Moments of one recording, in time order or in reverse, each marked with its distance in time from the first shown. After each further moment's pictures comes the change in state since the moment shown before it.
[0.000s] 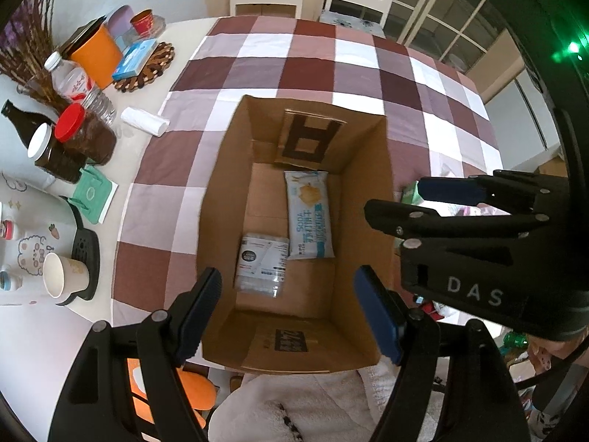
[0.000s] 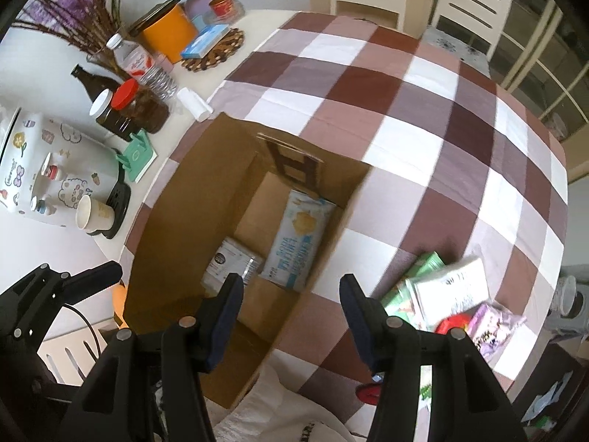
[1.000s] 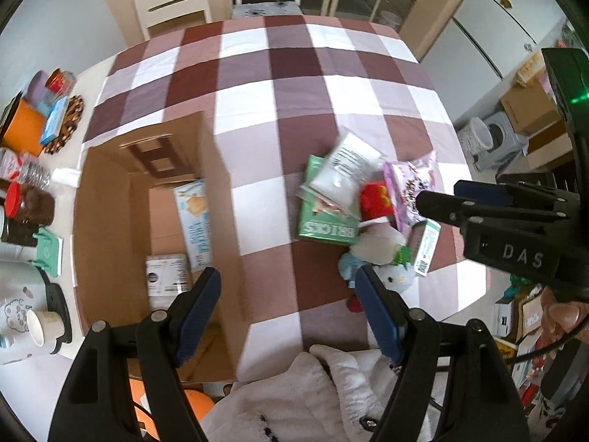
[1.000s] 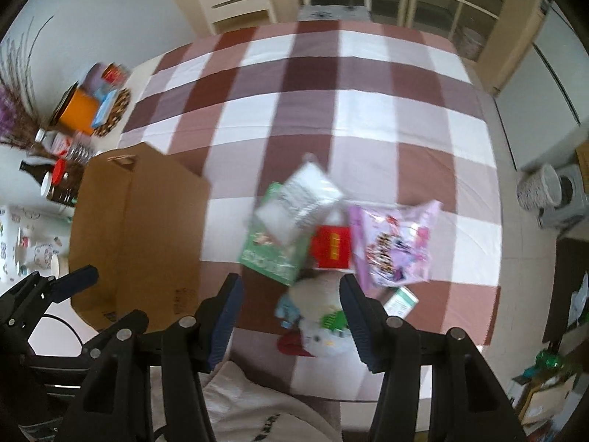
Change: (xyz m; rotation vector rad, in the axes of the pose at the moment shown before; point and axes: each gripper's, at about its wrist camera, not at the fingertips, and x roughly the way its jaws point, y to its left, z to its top) left arm 0.015 -0.150 -0.005 0.275 0.045 -0.063; right arm -0.045 -0.168 -0.109 0.375 -0.060 -0.072
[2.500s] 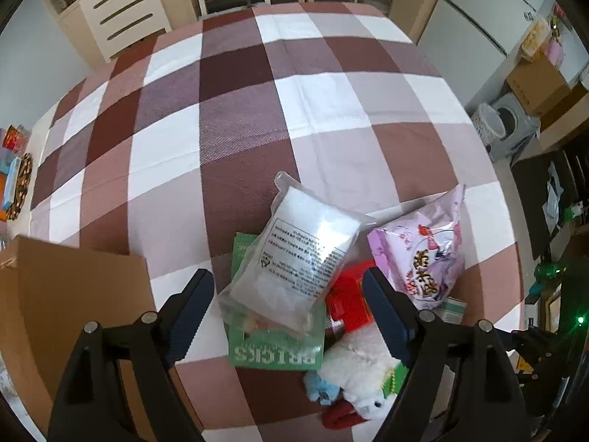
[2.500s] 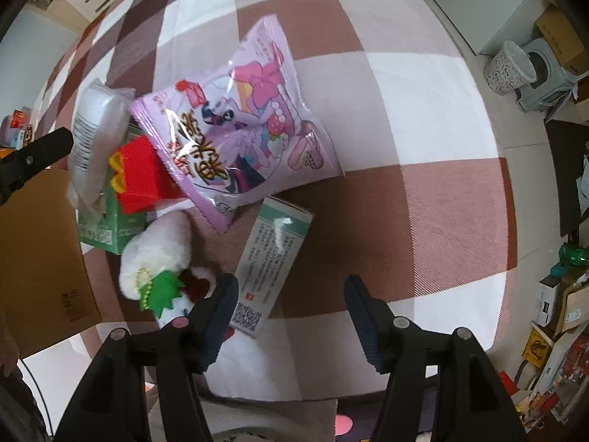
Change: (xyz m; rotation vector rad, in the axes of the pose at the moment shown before) left arm 0.143 -0.077 0.092 0.109 -0.028 0.060; right arm 0.126 -0.137 -0.071 0.352 0.196 -0.044
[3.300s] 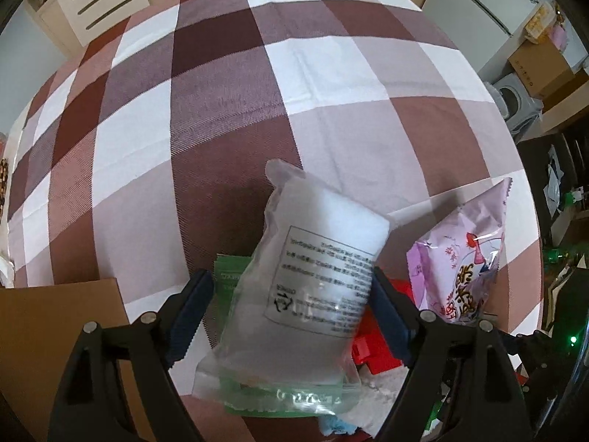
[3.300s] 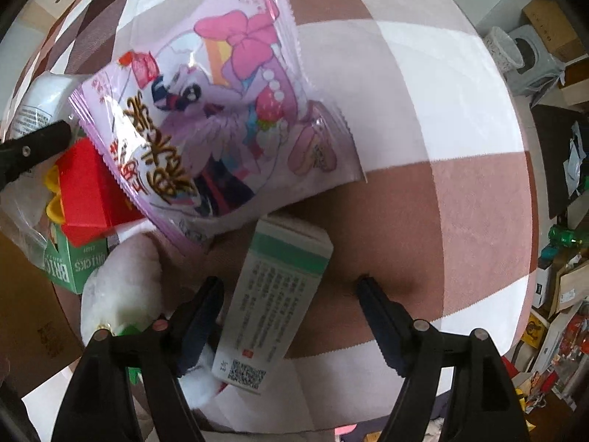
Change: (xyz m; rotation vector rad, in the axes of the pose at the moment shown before) left arm 0.057 0.004 0.013 0.028 0.084 -0.013; right arm 0.046 0.019 0.009 0.074 0.023 -0.078
